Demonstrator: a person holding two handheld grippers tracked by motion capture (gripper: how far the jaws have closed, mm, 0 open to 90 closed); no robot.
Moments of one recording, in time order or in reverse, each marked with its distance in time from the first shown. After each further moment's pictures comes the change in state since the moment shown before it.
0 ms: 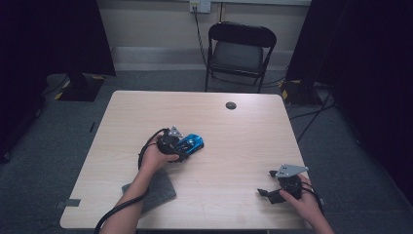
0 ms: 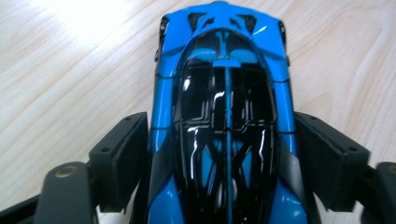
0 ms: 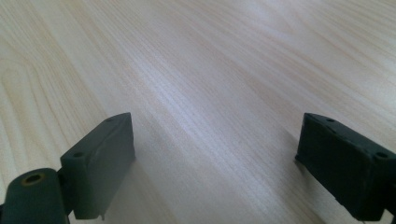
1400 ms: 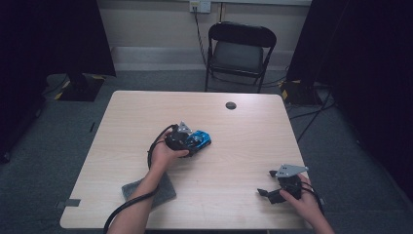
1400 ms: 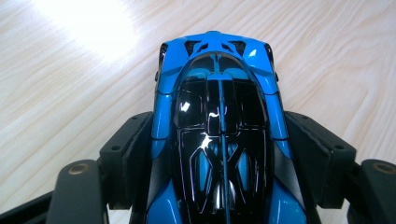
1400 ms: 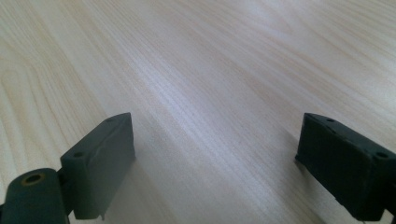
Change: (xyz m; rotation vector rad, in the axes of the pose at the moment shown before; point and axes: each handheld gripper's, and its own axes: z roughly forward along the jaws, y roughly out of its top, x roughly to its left) left arm -0.013 0.025 0.010 -0.075 0.033 -0.002; right arm 0.000 0.000 0.000 0.000 -0.001 0.002
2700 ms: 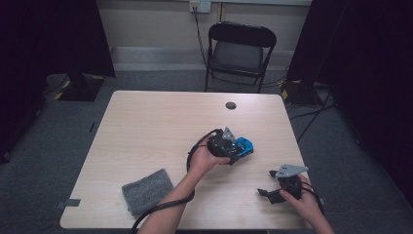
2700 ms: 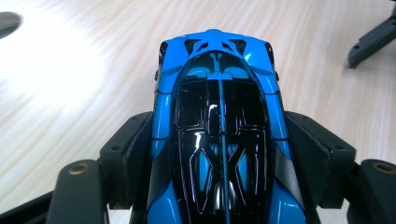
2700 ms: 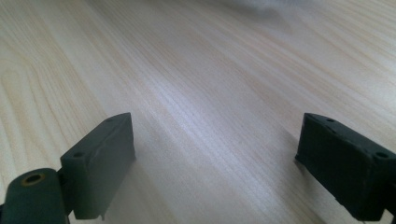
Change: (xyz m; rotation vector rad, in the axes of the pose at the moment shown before) left arm -0.101 0.076 0.042 -0.049 -0.156 0.141; right arm 0.000 0.000 0.000 0.000 0.000 0.000
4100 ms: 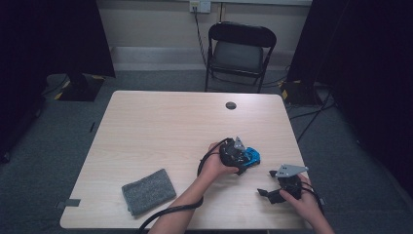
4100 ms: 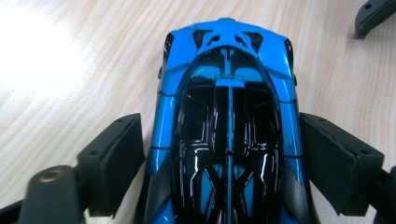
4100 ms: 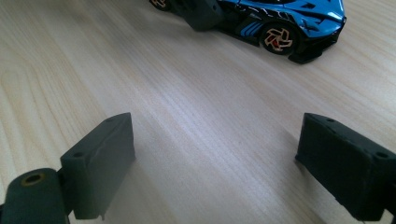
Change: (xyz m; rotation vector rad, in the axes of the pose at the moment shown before) left arm -0.026 -0.006 0.049 0.066 -0.051 0.061; right arm 0.000 0.000 0.000 0.000 -0.002 0.002
